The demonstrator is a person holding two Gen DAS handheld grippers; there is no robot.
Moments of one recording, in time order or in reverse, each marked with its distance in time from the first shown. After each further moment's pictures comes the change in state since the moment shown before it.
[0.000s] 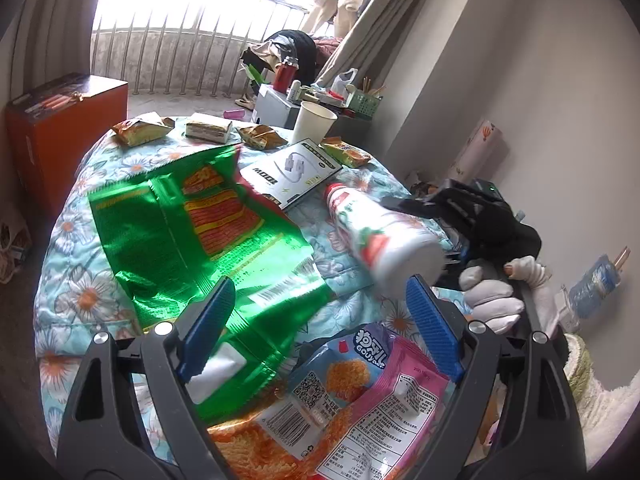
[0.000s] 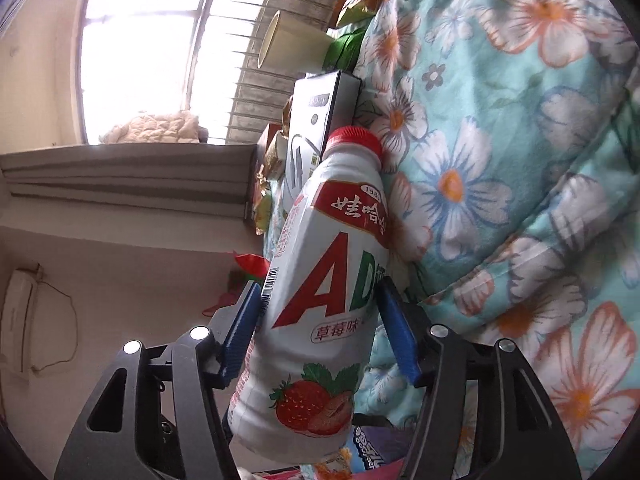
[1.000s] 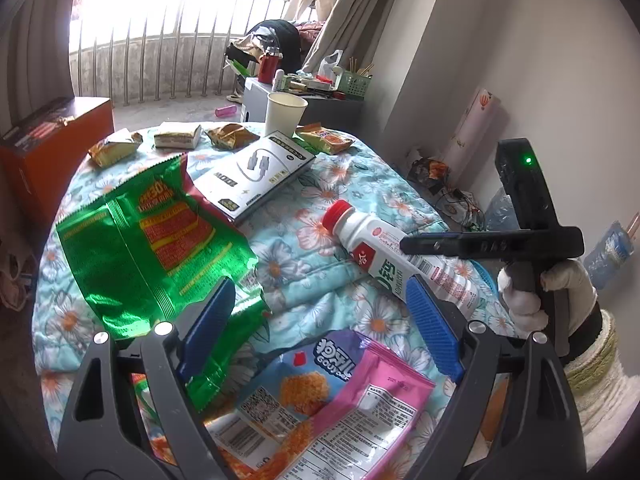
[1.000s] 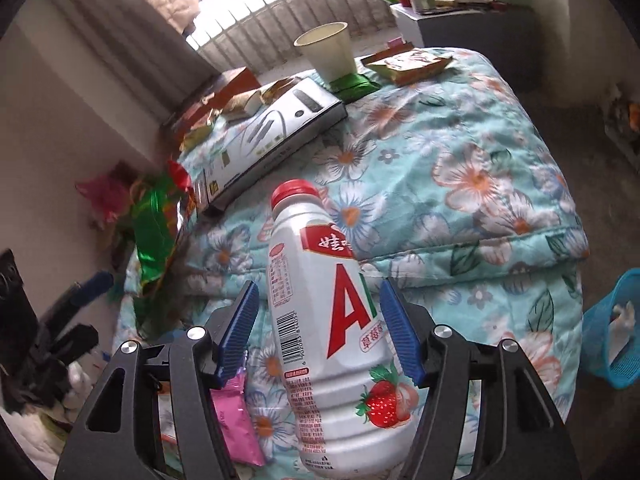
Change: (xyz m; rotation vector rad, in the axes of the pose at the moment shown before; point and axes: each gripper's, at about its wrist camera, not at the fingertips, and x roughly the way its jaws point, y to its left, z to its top) left arm 0.023 -0.051 0.012 0.105 0.055 0.051; right arm -0.028 0.055 -0.021 -0.707 0.125 -0.567
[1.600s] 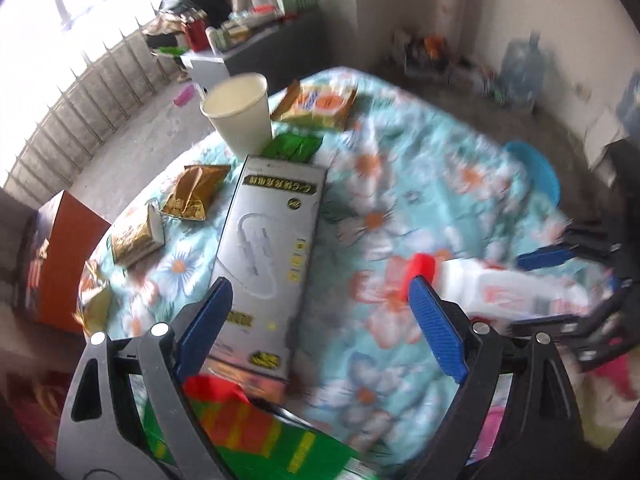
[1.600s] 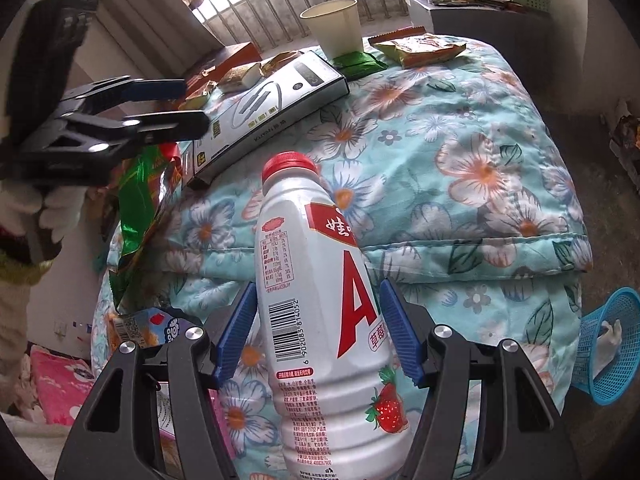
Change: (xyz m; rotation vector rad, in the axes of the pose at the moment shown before) left arm 0.169 -0.001 0.133 0.488 0.426 0.119; right arm 0.005 -0.021 -0.005 -0.001 0.036 0.025
